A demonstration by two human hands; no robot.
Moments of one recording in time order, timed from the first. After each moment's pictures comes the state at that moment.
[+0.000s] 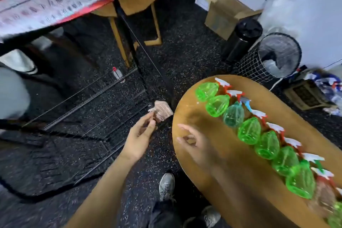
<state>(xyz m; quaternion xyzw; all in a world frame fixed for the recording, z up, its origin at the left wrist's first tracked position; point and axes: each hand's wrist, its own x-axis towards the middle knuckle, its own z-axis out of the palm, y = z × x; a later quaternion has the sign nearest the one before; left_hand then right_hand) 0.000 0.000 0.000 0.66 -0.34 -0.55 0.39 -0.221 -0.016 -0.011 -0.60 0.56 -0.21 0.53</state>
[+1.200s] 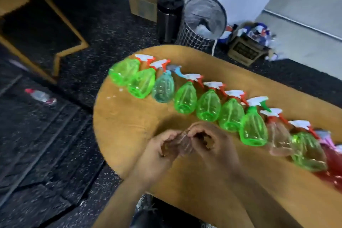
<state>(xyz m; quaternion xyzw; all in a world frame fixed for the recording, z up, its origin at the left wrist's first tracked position) -0.256 0.029 -0.079 0.43 -0.63 -0.59 0.26 -0.447 0.066 -0.062 -0.56 0.63 -0.41 0.34</state>
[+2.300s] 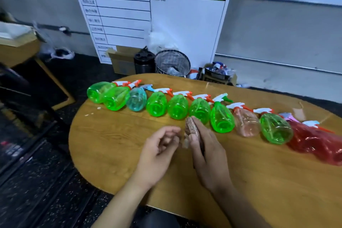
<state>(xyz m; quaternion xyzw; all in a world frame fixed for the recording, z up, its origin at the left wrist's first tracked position) -0.313 0.118 -0.125 0.34 -0.65 -0.55 0.39 -0.464 0.190 -0.138 -0.55 0.70 -0.44 0.09</state>
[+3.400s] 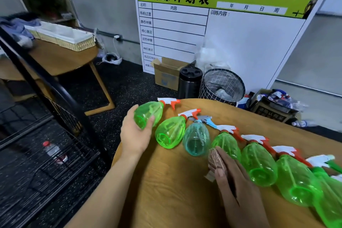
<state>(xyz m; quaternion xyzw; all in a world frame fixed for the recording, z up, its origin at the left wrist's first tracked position) -0.170 -0.184 -0.185 0.63 -0.55 -0.26 0.48 -0.403 0.011 -0.166 -0.59 0.68 -0.39 0.18</state>
